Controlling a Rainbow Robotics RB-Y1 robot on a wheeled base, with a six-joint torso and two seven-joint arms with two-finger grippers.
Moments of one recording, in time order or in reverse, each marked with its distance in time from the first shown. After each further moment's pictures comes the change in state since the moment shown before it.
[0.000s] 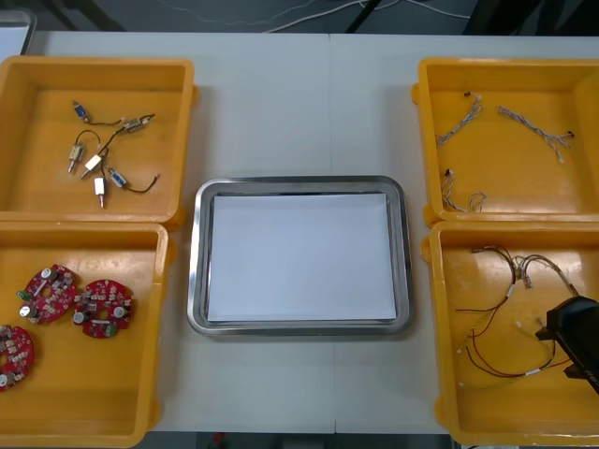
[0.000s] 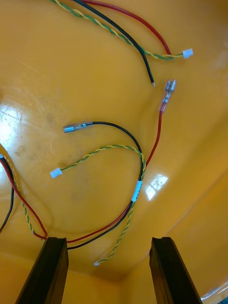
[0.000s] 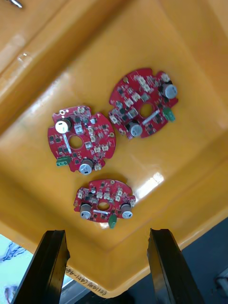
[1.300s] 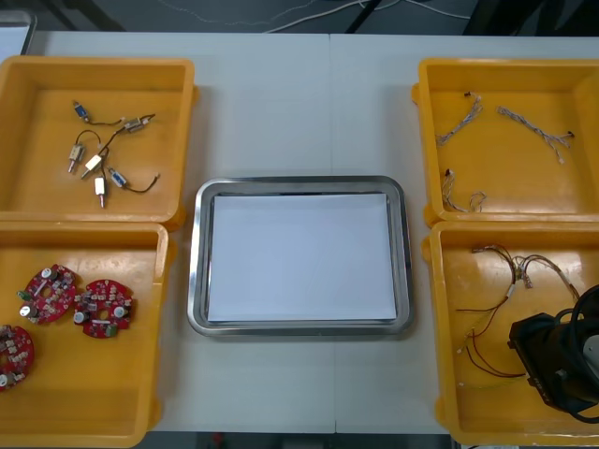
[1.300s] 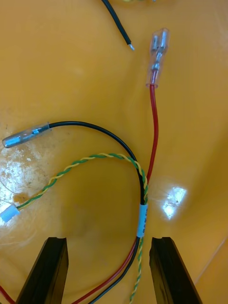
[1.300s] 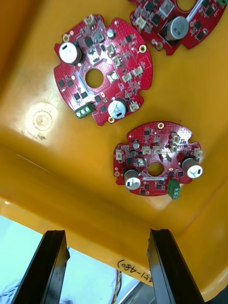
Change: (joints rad) right arm 0.043 0.088 0.209 0.067 0.311 -0.184 -0.199; left arm 0.273 0.005 0.035 0.276 -0.002 -0.432 -0.617
